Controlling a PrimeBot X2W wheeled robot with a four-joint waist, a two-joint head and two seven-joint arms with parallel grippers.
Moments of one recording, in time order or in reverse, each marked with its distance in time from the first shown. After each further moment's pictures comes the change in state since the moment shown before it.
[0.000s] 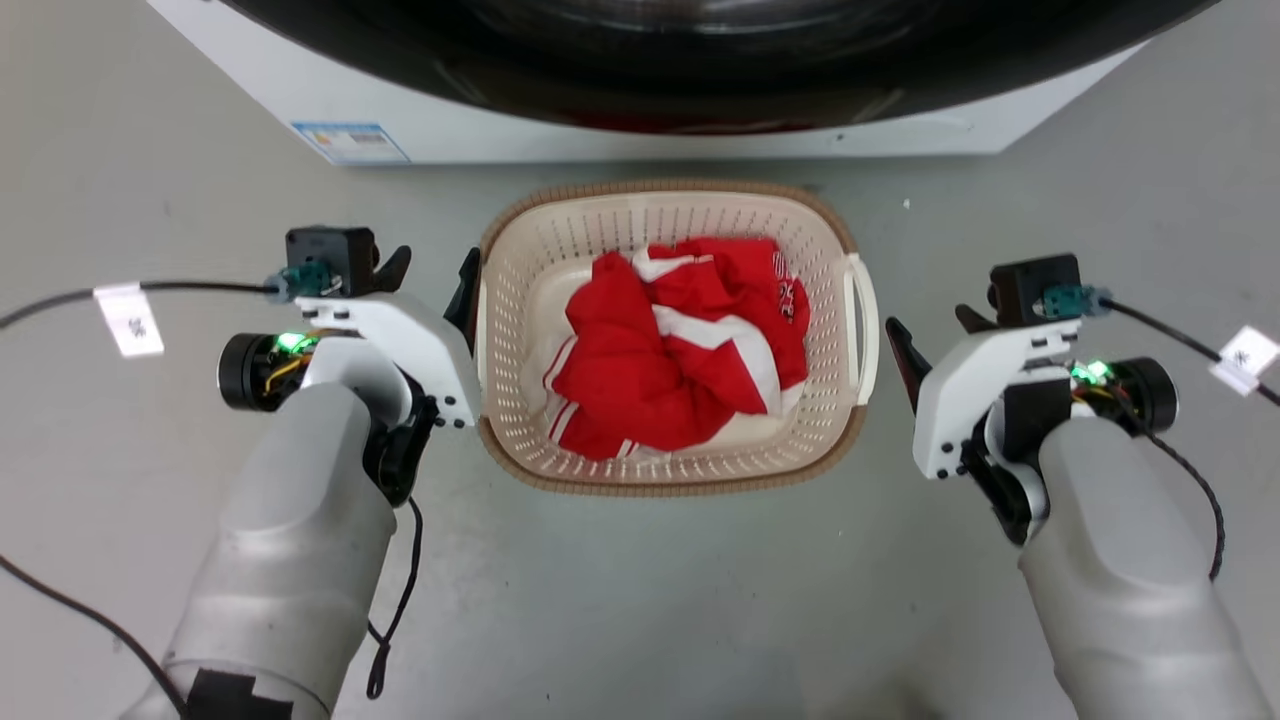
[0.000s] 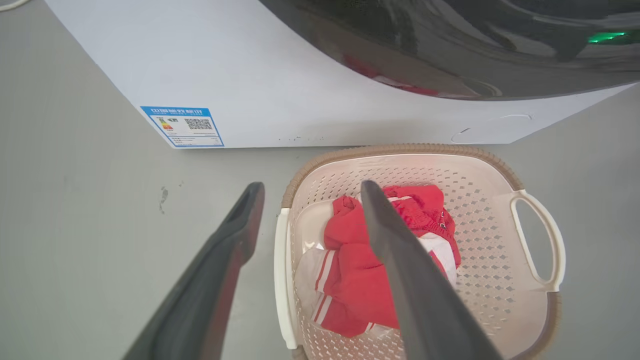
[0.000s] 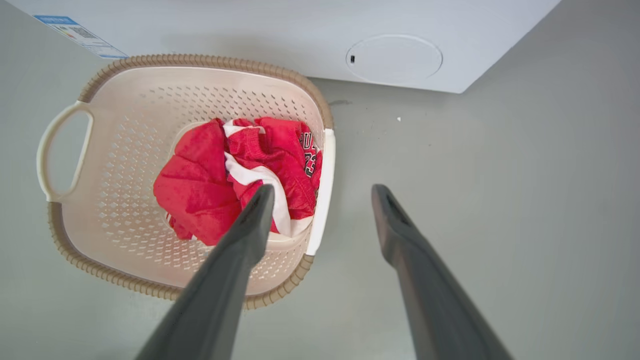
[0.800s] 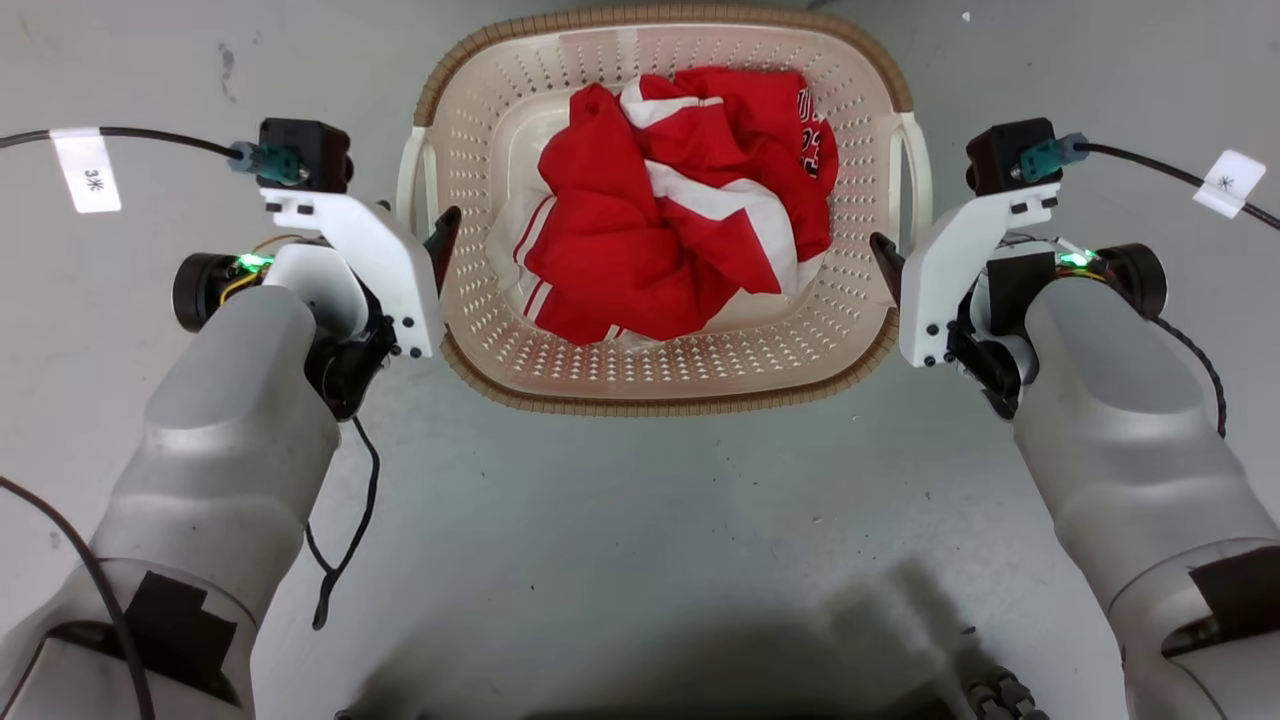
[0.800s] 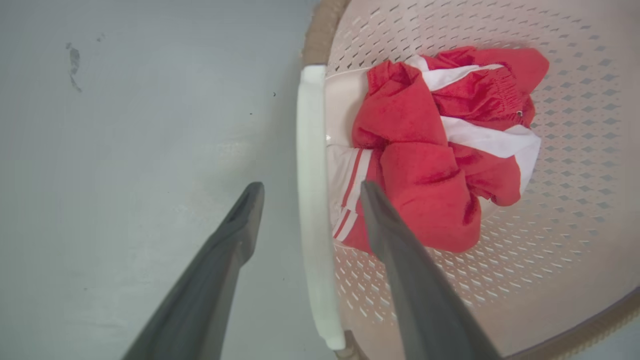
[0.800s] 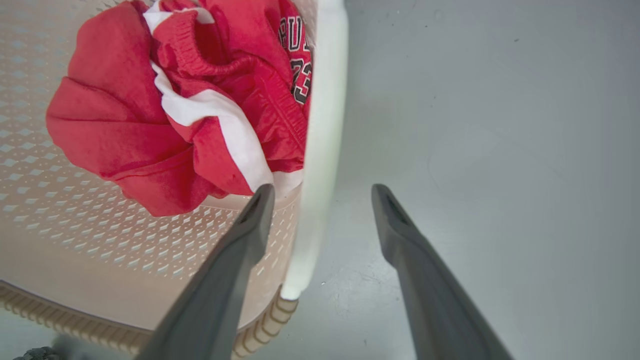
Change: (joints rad) left arm -0.227 0.128 -0.371 0.125 -0.366 -0.001 0.201; right arm -0.408 0.000 0.129 0.493 0.118 0.000 -0.008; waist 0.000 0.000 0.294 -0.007
